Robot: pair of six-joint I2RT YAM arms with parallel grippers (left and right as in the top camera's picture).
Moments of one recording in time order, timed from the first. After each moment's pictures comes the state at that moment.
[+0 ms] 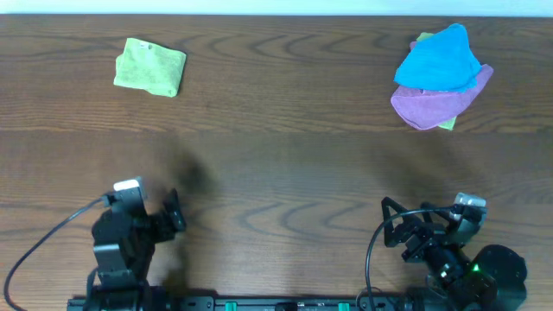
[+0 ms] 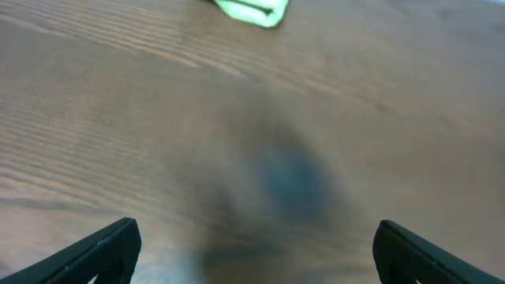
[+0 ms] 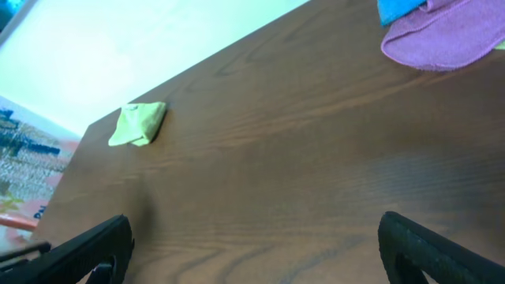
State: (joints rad) left arm 0.06 0.30 0.35 -0.66 0.02 -0.15; right arm -0.06 0.20 0.59 -0.81 -0.37 0.50
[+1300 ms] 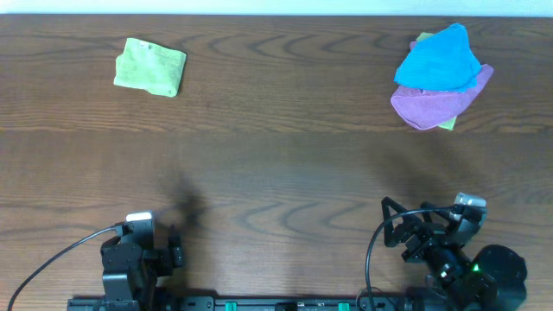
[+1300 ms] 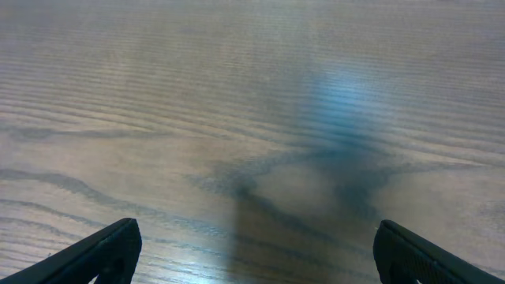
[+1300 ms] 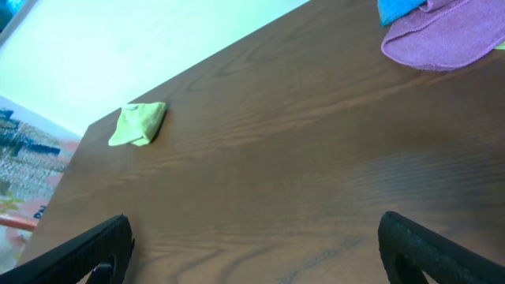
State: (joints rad) left arm 0.01 0.01 0.33 -1.03 -0.12 -0.02; right arm -0.06 0.20 0.59 -0.81 -0.37 0.50
